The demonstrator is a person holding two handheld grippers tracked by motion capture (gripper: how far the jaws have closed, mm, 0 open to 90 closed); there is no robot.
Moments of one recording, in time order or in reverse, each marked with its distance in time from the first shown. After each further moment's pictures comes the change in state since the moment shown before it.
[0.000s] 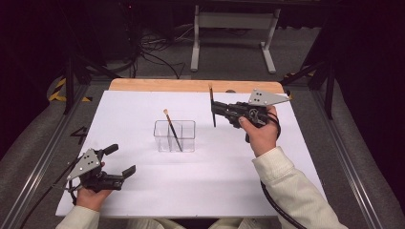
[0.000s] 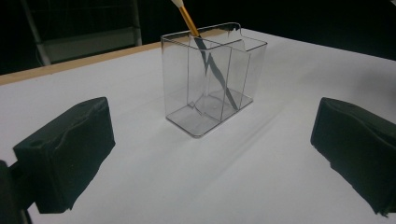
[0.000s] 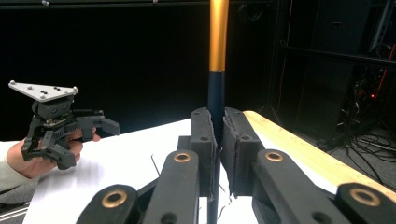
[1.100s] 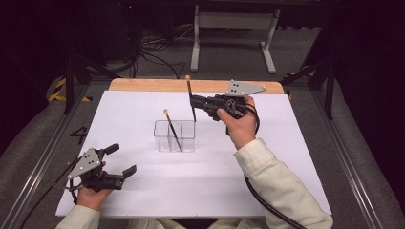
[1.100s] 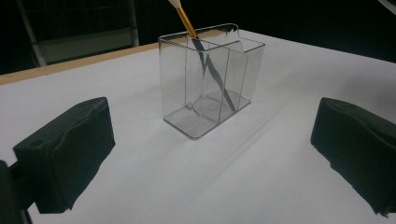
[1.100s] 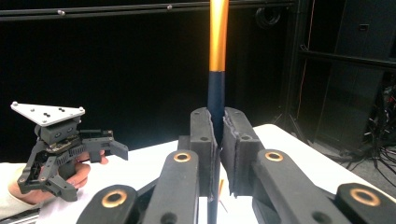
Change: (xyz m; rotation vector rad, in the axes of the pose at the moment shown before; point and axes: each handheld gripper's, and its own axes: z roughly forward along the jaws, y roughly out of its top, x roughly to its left) left arm 0.001 0.000 0.002 -0.005 -0.016 -0.010; right arm 0.006 0.016 0.053 -0.015 0.064 0.015
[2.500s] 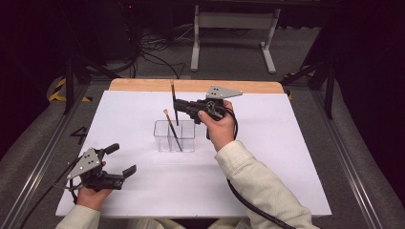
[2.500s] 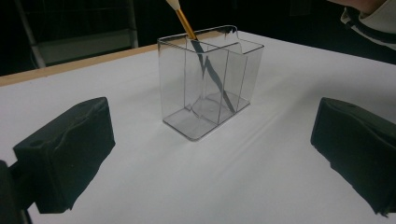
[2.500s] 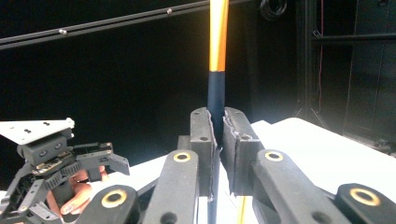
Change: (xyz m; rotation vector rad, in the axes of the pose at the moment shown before) left arm 0.000 0.001 0.000 0.000 -0.006 0.006; right arm -0.006 -0.035 0.054 -0.030 0.033 0.133
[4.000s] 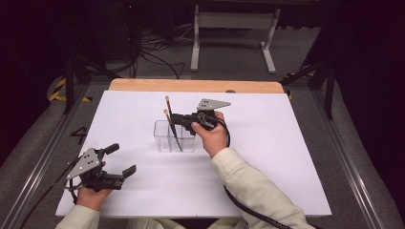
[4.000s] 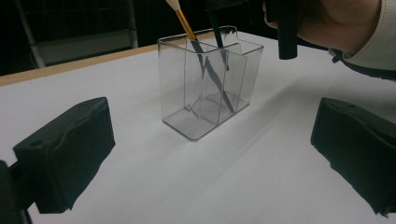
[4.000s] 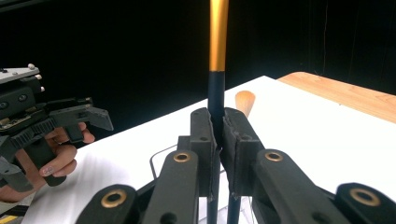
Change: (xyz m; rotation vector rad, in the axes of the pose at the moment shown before) left arm 0.000 0.000 -0.001 -0.004 0.001 -0.005; right arm -0.008 -0.049 0.019 0.112 -0.009 0.048
